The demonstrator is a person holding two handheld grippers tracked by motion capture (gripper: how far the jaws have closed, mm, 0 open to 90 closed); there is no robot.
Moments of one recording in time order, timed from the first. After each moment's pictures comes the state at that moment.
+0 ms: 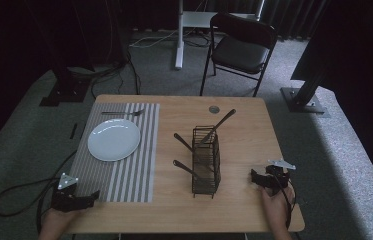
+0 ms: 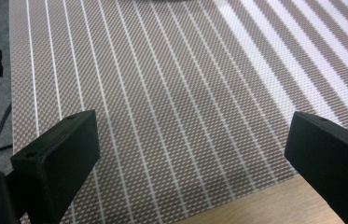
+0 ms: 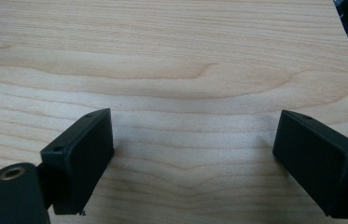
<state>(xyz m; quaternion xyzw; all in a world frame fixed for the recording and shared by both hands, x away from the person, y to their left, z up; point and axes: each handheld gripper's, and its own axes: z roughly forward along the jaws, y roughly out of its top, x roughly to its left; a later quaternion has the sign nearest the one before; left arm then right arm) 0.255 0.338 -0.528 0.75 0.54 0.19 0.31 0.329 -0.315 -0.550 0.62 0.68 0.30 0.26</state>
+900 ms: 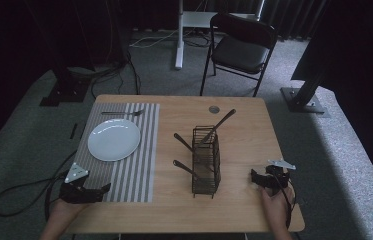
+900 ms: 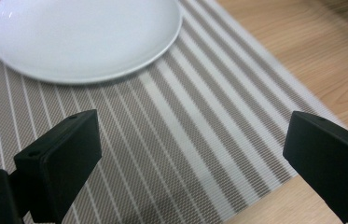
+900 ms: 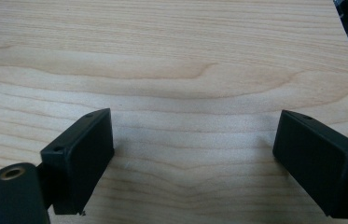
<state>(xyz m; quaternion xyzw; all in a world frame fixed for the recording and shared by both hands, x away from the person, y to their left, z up) 0.265 0.302 -0.483 0.78 0.47 0.19 0.37 0.329 -0.315 -0.550 0.62 0.68 0.30 0.26</state>
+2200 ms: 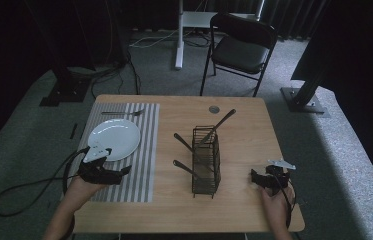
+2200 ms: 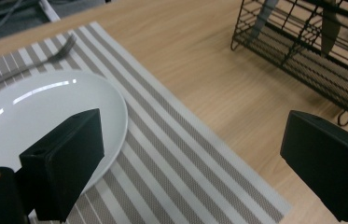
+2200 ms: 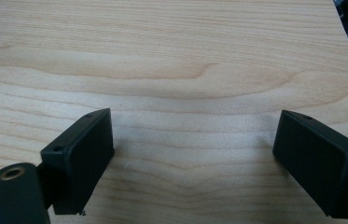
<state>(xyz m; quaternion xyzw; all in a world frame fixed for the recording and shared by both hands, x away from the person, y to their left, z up) 0.298 0.243 -0.421 0.81 0.38 0.20 0.41 0.329 -0.315 -0.550 0.62 0.68 0.30 0.26</state>
